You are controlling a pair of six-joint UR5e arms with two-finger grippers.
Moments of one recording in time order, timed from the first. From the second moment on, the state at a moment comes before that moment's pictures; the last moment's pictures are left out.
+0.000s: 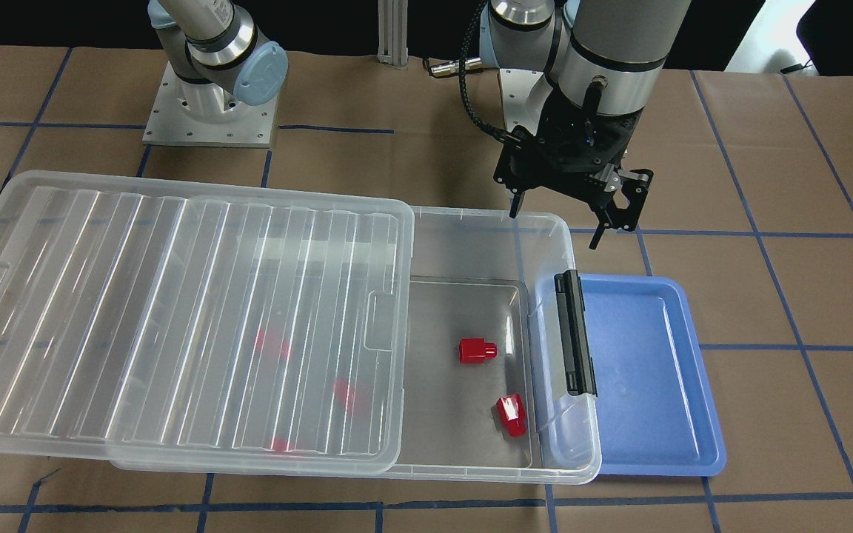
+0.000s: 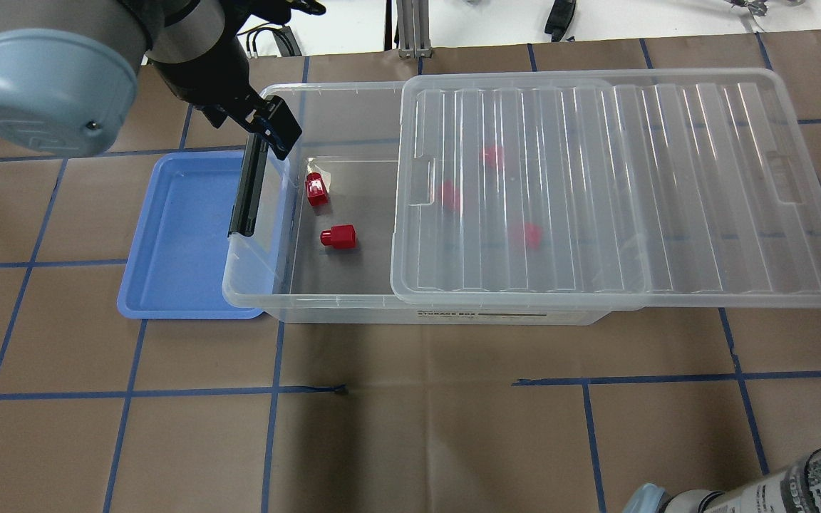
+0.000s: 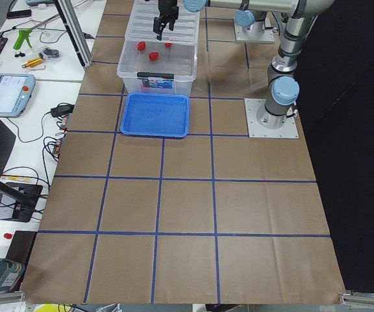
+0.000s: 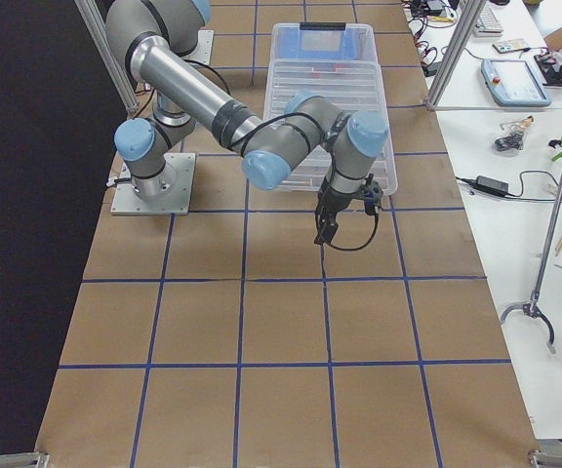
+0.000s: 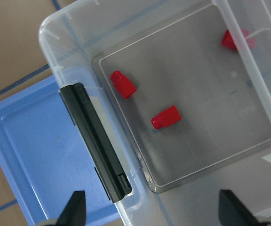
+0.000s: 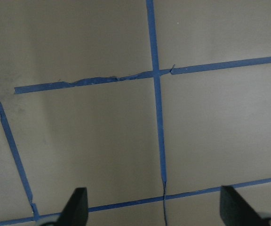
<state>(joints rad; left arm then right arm) -1.67 -1.65 -1.50 -1.43 1.60 0.27 0.90 -1.23 1.45 -1.67 -1.75 -0.54</state>
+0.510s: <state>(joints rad) -1.64 -1.62 -1.50 -1.51 1.60 -0.11 0.91 -1.25 1.53 -1.66 -1.63 -0.40</state>
